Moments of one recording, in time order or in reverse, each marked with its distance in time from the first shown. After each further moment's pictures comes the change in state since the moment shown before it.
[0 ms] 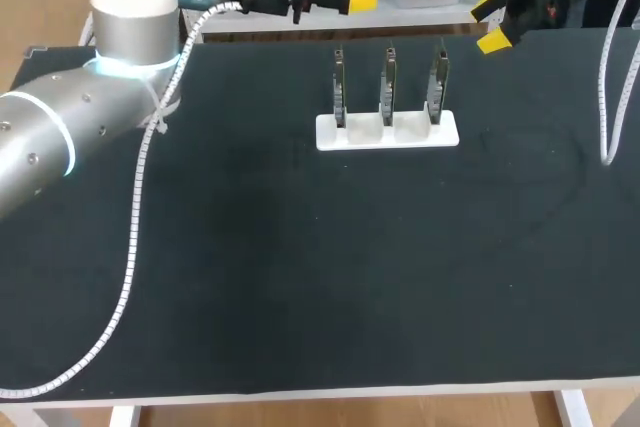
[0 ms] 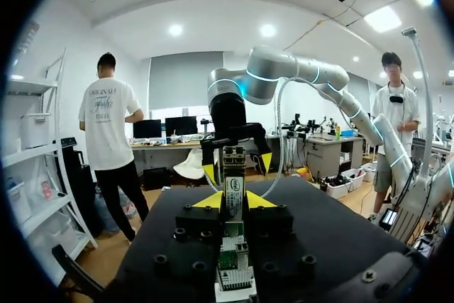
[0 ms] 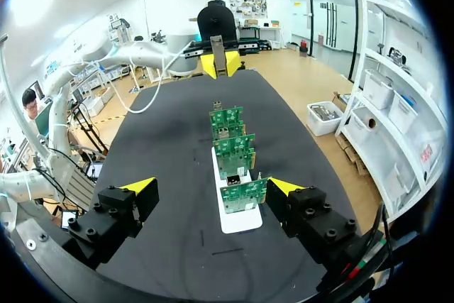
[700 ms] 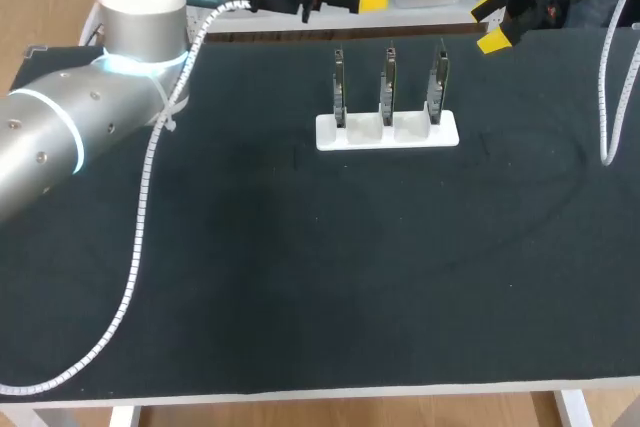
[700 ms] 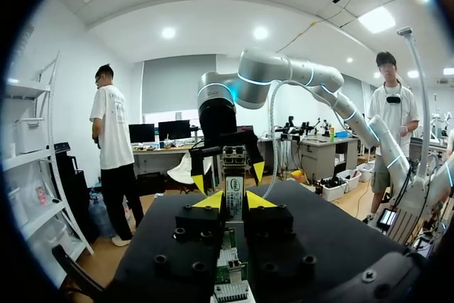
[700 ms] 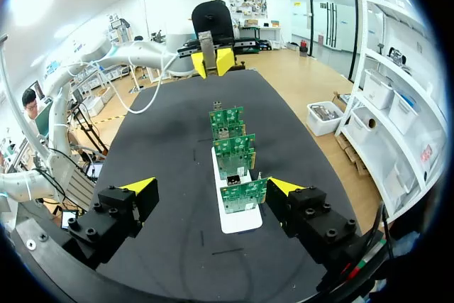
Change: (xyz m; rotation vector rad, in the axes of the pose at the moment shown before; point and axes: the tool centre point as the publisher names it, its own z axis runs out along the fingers) left arm -0.012 -0.009 0.018 0.036 -0.021 0.015; right arm 0.000 0.000 0.000 0.000 0.000 0.000
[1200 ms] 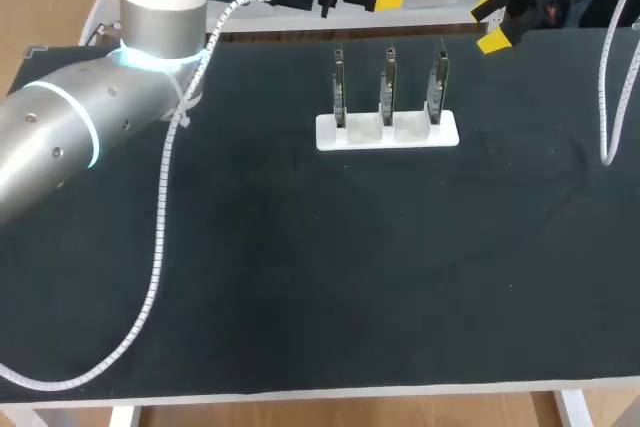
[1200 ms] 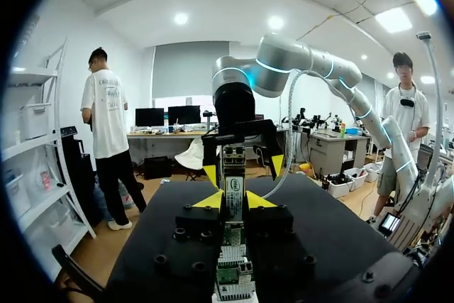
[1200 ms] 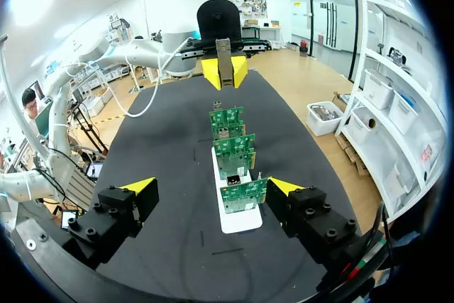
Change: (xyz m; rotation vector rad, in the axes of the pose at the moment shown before) left arm 0.009 0.016 0.018 -0.056 0.088 -0.061; right arm 0.000 0.000 0.000 0.000 0.000 0.000
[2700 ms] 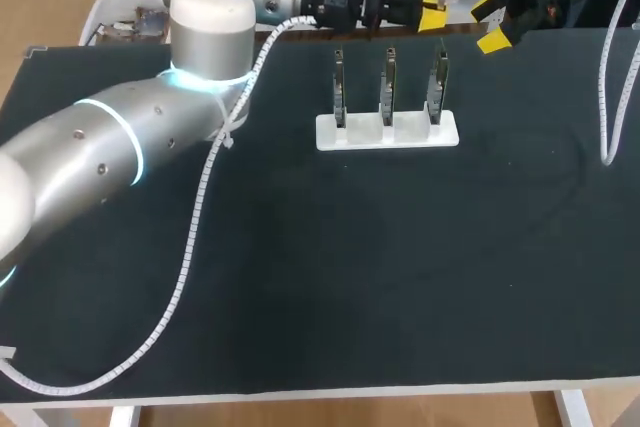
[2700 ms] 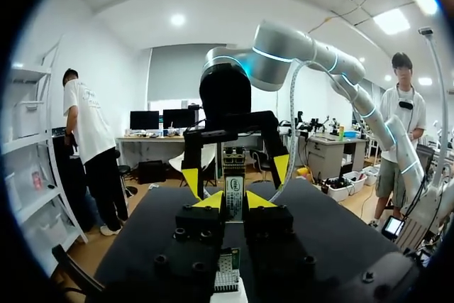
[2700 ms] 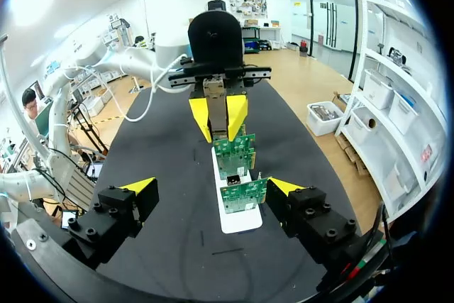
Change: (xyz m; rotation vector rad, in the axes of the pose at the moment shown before) left arm 0.008 -0.012 0.060 0.025 -0.035 0.000; right arm 0.000 0.000 0.000 0.000 0.000 0.000
